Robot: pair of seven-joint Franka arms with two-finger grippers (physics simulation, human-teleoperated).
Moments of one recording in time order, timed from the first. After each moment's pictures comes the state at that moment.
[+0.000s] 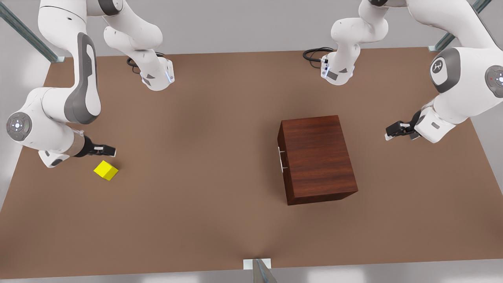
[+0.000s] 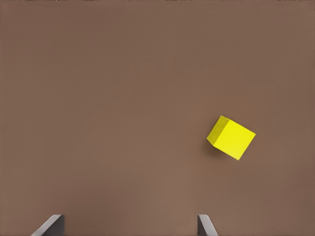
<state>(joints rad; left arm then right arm) 0.00 0.15 -0.02 -1.45 -0.10 1.57 -0.03 0.00 0.16 -0.07 -1.70 0.06 1.73 0.01</state>
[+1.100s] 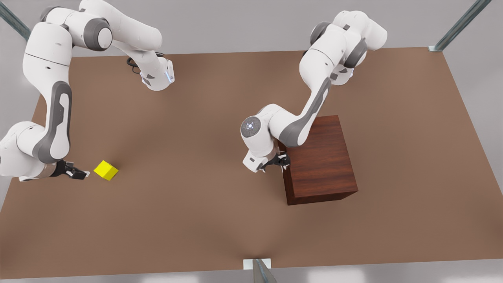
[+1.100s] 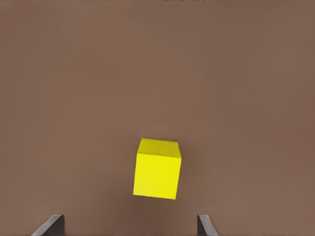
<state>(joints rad) -0.69 0.85 -0.04 -1.02 0.38 1.74 -0.82 -0.17 0.49 -0.21 -1.60 0.15 1.84 0.09</state>
